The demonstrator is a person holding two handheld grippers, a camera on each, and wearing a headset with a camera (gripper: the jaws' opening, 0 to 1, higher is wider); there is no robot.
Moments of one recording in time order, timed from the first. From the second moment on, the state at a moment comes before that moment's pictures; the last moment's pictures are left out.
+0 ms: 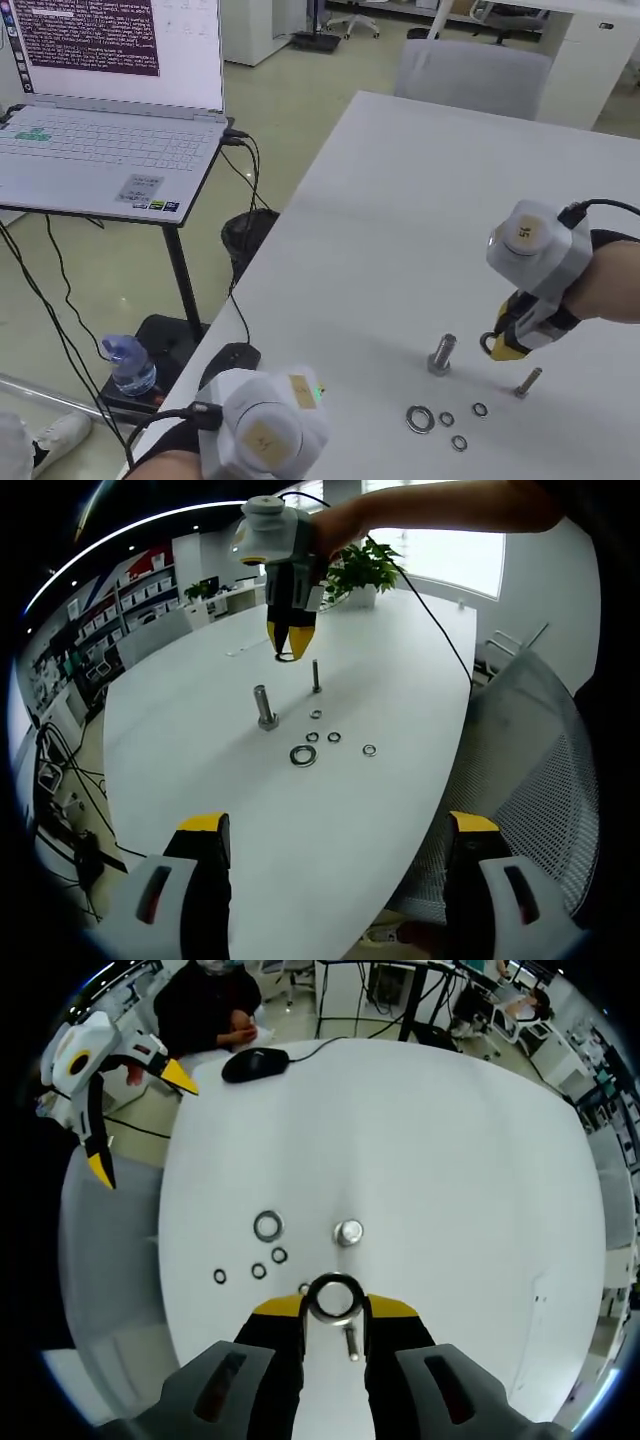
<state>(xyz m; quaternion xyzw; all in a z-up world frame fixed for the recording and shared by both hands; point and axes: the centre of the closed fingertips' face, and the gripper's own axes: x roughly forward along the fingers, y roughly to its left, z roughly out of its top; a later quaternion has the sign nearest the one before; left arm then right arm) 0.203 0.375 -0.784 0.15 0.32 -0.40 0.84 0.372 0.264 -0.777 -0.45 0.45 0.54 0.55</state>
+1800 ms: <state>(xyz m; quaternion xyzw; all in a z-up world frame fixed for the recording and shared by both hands) 0.208 0.386 -0.788 0.15 0.33 -0.40 0.84 0.387 0.304 -0.832 -0.47 0.46 0.54 0.52</state>
